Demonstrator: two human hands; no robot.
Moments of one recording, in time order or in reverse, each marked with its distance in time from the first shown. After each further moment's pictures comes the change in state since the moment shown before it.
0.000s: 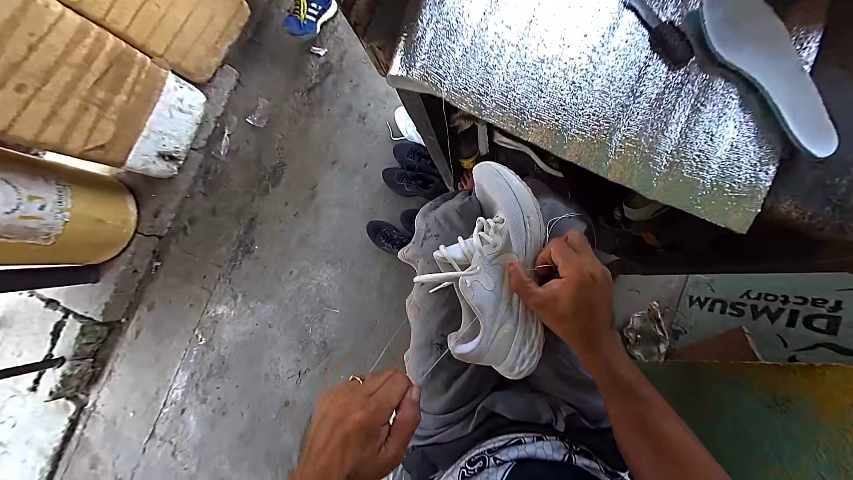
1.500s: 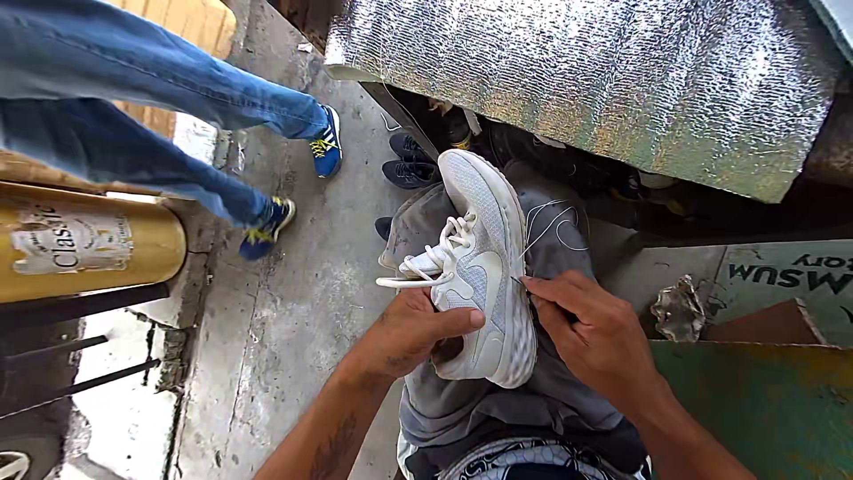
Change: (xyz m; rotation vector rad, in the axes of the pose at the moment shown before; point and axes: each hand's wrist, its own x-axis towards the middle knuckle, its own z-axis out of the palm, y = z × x) left_hand 0.142 0.037 0.020 -1.508 -0.389 -0.514; right_hand -0.039 0.031 -0.036 0.307 -0.201 0.049
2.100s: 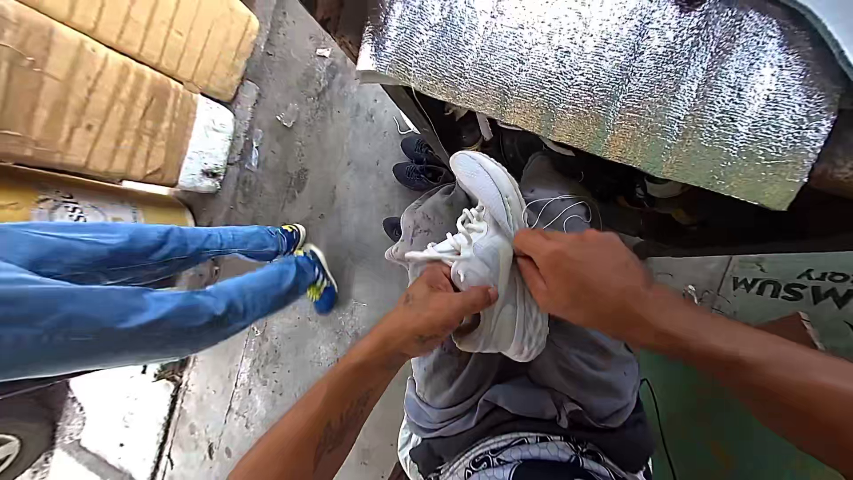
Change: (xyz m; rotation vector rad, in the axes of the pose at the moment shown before) left_hand 0.009 0.006 0.005 0.177 0.103 -0.012; right_hand 0.082 -0.039 -0.019 -0.443 -0.467 -0.217
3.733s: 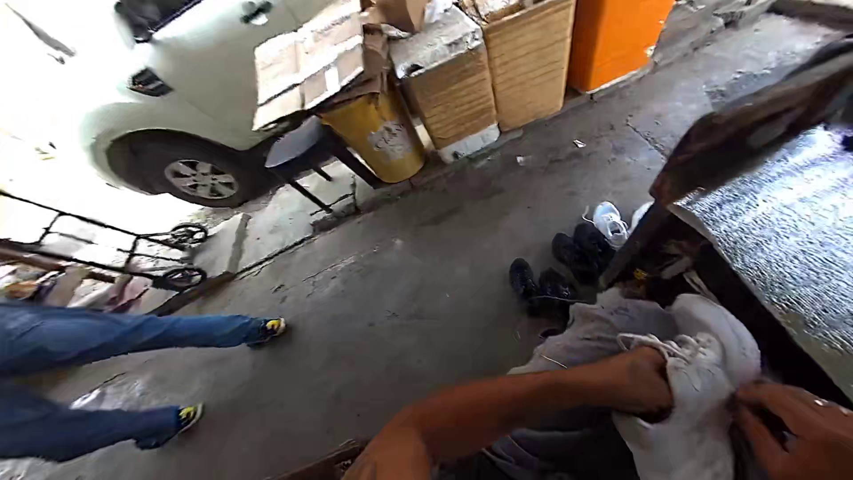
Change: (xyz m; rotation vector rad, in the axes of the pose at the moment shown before) left_hand 0.009 -0.008 0.022 0.213 0.128 0.316; right_hand 0.020 0.043 -0.024 -0.134 0.017 -0.385
